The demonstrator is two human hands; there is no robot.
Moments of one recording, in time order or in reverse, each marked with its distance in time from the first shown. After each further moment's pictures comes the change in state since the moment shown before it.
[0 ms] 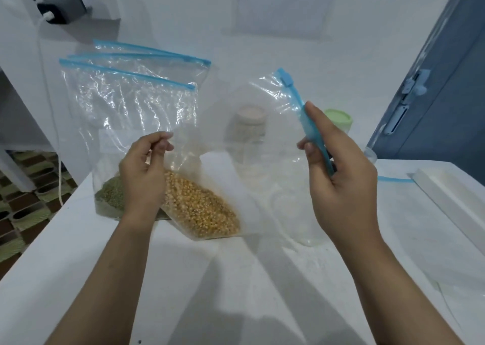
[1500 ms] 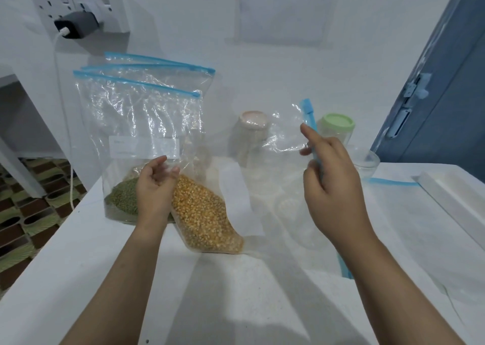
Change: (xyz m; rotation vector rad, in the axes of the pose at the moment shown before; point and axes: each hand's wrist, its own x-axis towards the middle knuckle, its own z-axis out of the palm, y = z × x) left_hand -0.012 -0.052 0.001 -0.149 0.042 -0.328; right_hand -0.003 0.017 0.004 -0.094 -0.114 0.087
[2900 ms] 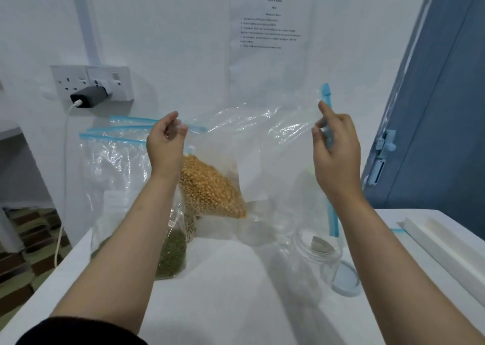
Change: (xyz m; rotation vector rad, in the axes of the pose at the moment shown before) left_hand 0.104 0.130 0.092 -0.134 0.016 0.316; right_hand 0.126 0.020 -0.031 0.007 0.357 -0.176
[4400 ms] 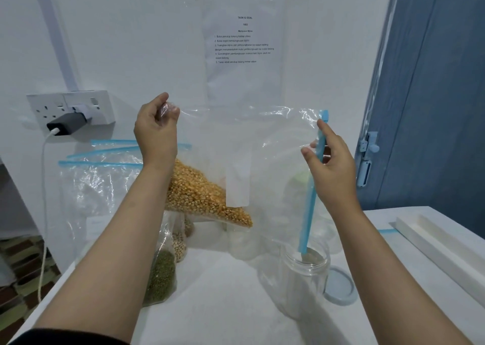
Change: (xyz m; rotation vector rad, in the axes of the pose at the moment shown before) left_hand 0.018 0.053 0.044 -0.008 -0.031 0.195; right_hand -0.001 0.031 -0.023 0.170 -0.004 0.239
